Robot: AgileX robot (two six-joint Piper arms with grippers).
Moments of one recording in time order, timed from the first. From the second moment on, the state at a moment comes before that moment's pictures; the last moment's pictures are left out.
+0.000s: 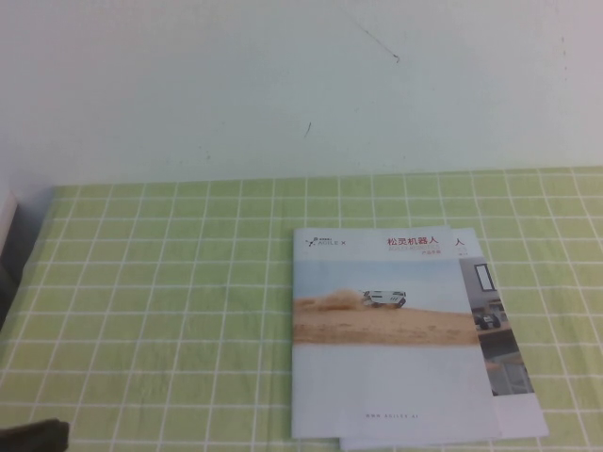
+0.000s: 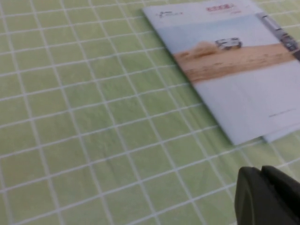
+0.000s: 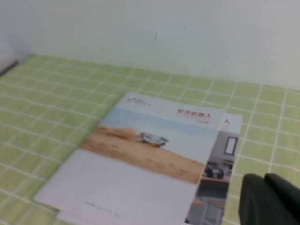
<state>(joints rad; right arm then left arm) -0.08 0.28 -0.34 0.82 0.67 -0.77 -0.02 0.40 -0.46 -0.62 0.85 0.46</state>
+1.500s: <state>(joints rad) 0.16 1.19 -0.76 0.53 0.81 -0.68 -0.62 1.75 -0.99 -0.35 0.34 0.35</state>
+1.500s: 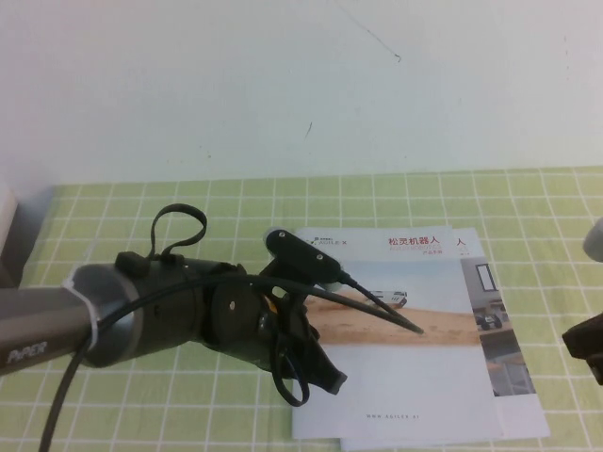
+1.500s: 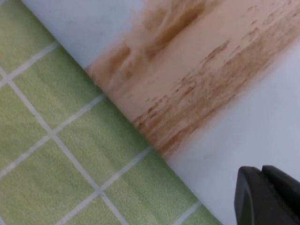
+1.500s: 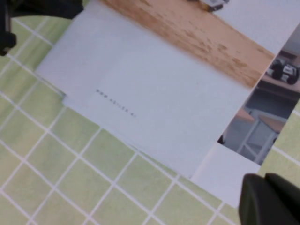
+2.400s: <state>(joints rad) 0.27 1.70 -0.88 0.44 0.55 -0.38 -0.62 1.86 -1.01 -0.40 0.32 0.35</state>
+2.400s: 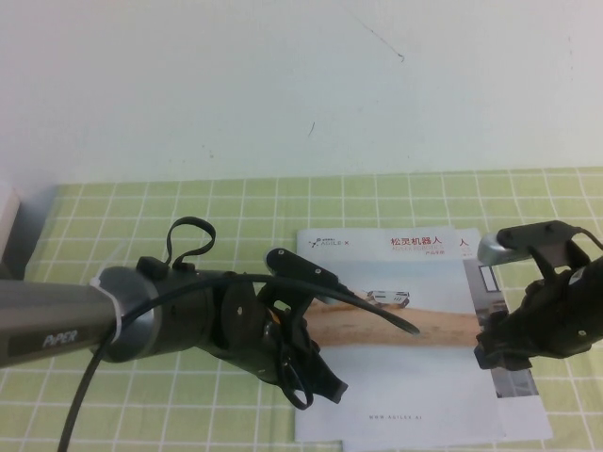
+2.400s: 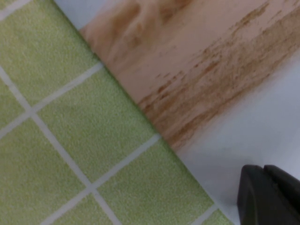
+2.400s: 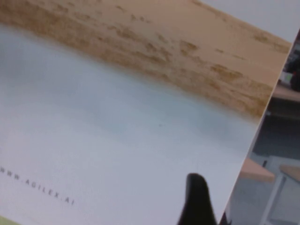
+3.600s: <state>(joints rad) 0.27 1.79 -0.89 0.72 0.46 -0.66 -0.62 1.86 -1.01 -0.41 0.32 0.36</state>
